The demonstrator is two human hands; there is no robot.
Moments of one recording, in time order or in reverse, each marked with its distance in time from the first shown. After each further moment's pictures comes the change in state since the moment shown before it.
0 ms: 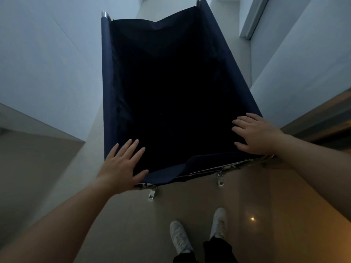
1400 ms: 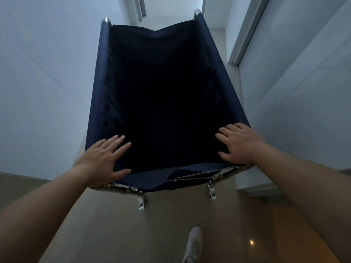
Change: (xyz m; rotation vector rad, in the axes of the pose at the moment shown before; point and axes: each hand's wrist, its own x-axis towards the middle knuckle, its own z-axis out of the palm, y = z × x) left_hand 0.231 -0.137 -0.036 0.044 0.013 0.099; right_hand 0.169 0.105 -0.023 -0.035 -0.054 0.119
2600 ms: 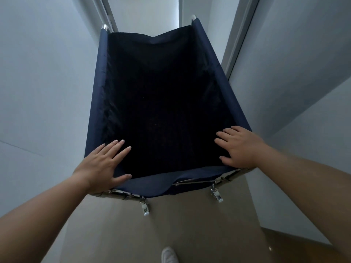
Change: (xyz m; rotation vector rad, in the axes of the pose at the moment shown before) left_hand 0.287 -0.186 -0.051 0.046 -0.001 0.157; right_hand 0.232 0.132 -0.043 0.044 -0.048 0.107
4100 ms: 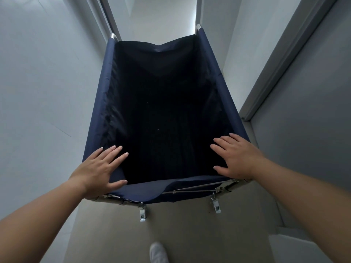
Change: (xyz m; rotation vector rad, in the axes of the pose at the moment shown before) left_hand 0.359 -0.247 -0.056 0.052 -0.019 -0.023; right_hand 0.369 0.234 -0.066 0.112 0.058 0.024
